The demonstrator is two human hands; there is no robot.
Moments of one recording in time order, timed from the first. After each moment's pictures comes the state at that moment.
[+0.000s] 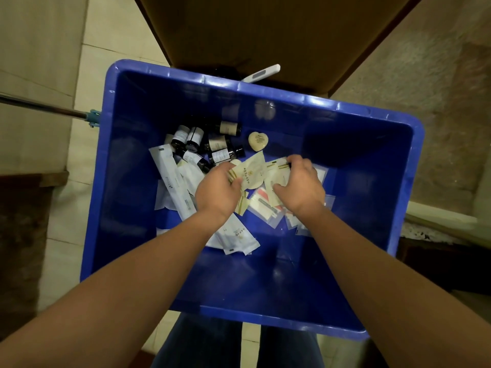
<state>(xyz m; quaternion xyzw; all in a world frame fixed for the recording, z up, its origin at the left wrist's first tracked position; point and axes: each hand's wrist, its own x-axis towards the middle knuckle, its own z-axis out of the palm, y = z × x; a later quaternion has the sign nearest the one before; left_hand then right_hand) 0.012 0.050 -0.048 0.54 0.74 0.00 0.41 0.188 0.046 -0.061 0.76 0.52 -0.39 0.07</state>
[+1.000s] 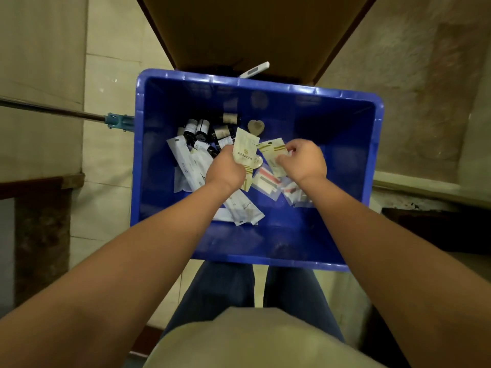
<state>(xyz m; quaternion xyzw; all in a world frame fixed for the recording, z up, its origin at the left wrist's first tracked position) 0.010 0.059 0.017 0.48 0.71 -0.03 0.52 0.180 0.051 0.030 0.81 0.40 -0.43 -0.04</state>
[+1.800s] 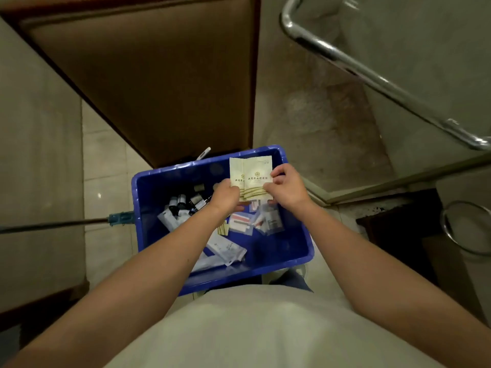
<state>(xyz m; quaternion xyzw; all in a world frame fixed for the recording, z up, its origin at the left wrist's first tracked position) 0.089 0.063 0.160 0.45 0.61 0.02 0.65 0.231 -0.001 0.165 0.77 0.22 -0.48 -0.35</state>
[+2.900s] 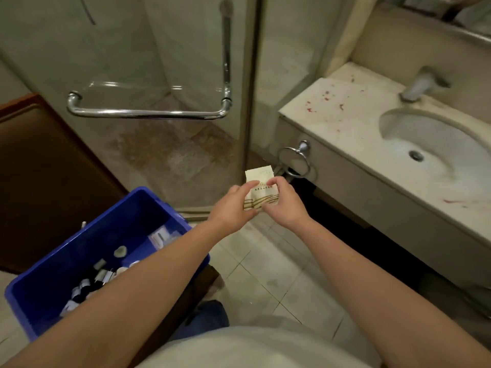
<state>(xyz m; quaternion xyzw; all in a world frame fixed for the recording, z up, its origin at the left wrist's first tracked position) 0.240 -0.198 0.260 0.91 0.13 -0.06 0.38 0.314 -0.344 0.264 0.89 0.17 -0.19 -0.38</state>
